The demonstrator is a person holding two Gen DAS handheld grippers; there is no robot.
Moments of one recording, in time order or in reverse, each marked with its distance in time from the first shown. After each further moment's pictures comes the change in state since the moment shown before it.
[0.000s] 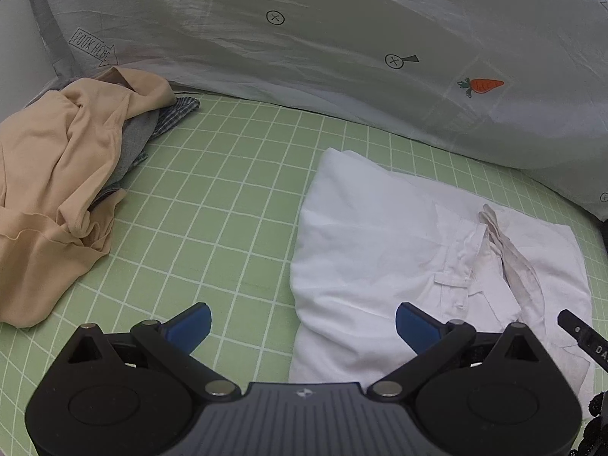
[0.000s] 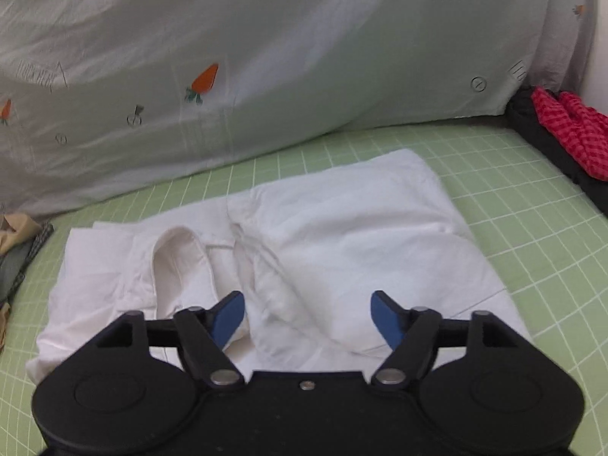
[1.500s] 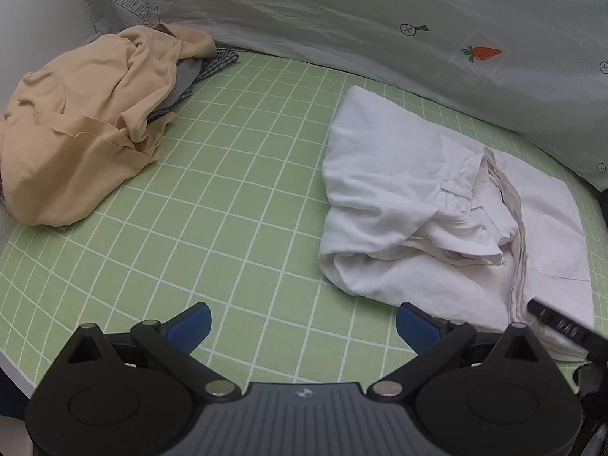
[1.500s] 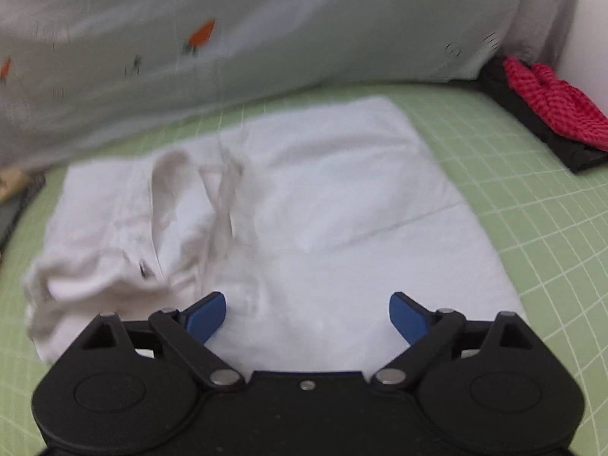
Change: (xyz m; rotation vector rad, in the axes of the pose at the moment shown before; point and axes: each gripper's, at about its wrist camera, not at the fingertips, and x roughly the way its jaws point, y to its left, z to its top) left arm -0.049 0.017 -0.083 -0.048 0.055 0.038; right arm -0.009 0.016 -0.056 -0.128 0.211 -0.067
